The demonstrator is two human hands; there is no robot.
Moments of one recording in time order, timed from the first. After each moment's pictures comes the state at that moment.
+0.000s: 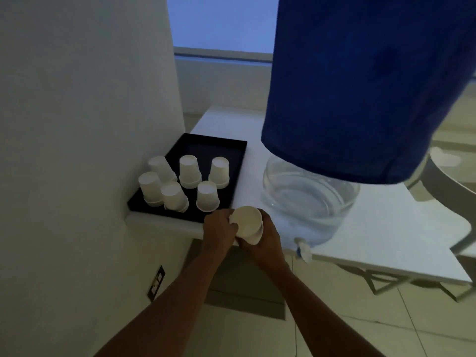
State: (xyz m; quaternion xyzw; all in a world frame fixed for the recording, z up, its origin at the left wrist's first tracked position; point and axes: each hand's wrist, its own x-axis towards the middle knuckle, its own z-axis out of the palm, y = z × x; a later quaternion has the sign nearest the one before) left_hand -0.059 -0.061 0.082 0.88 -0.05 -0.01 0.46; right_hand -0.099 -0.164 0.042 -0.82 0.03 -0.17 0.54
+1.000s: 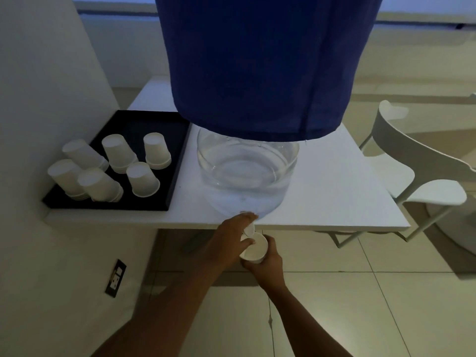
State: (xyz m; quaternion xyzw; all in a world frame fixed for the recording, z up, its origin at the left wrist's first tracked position) left_hand -0.108 -0.177 0.012 0.86 -0.35 -0.12 0.36; right_hand -0.185 -0.265 -0.053 -0.78 0.24 -0.14 0.57
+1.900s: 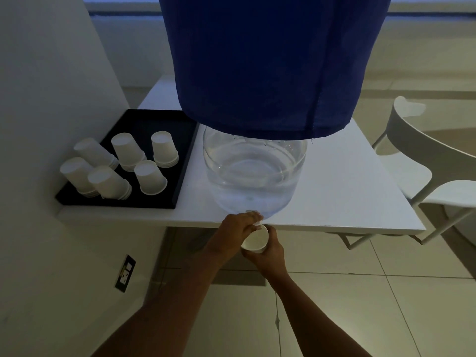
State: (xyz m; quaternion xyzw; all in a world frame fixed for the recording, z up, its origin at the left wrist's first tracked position) left_hand -0.096 -0.179 0.014 0.84 -0.35 -0.15 0.38; right_hand -0.165 -0.268 -0.048 -0.78 0.21 -0.13 0.58
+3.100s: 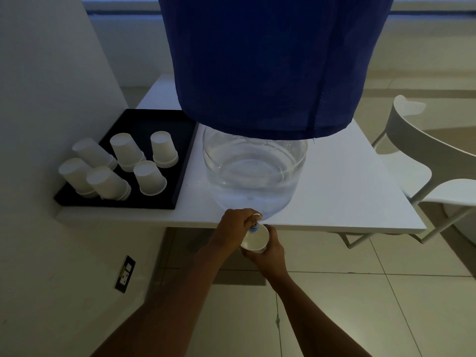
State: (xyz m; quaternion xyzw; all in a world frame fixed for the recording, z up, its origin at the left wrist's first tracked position) left_hand -0.086 -0.186 0.013 0.86 -0.31 -0.12 0.39; right_hand -0.162 -0.267 -0.051 -0.78 0.22 -0.14 0.57
